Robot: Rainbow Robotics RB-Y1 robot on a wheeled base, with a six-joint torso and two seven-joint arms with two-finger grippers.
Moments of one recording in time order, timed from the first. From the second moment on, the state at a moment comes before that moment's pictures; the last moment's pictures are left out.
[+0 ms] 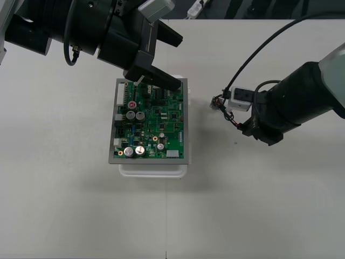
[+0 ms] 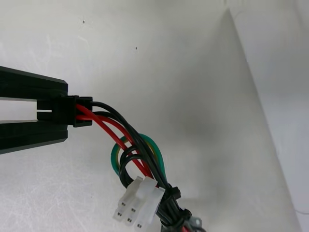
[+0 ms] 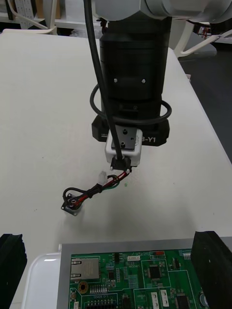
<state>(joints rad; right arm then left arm) -0.63 -0.85 0.34 -1.87 1.93 -1.57 -0.95 -0.94 0.67 -0.26 -1.70 -1.48 -1.40 0.74</state>
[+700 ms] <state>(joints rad) -0.55 -0.89 0.10 -1.89 1.52 -1.57 -0.95 -0.93 0.67 -0.27 -1.67 -1.45 -1.40 0.74</state>
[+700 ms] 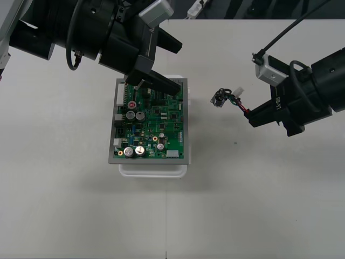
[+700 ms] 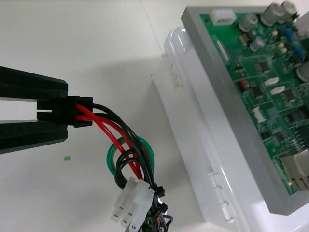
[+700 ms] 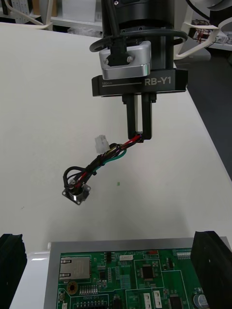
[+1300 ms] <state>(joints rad) -0.49 -0.96 0.06 -1.87 1.11 -1.57 -0.95 -0.93 0.75 -0.27 -1.62 -1.23 -1.43 0.74</state>
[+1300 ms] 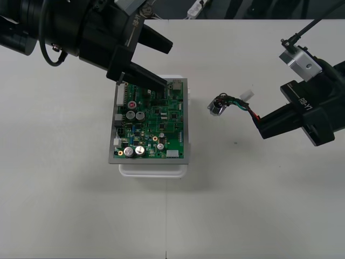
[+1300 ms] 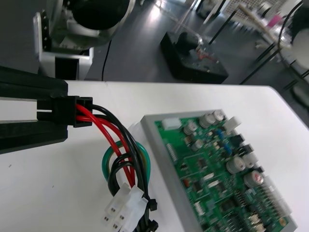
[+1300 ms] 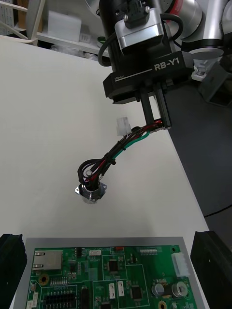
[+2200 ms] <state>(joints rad) -0.49 -0.96 0.04 -1.86 0.76 -1.57 -1.37 -0.93 0.91 -0.25 -1.41 -0.92 -1.54 0.44</state>
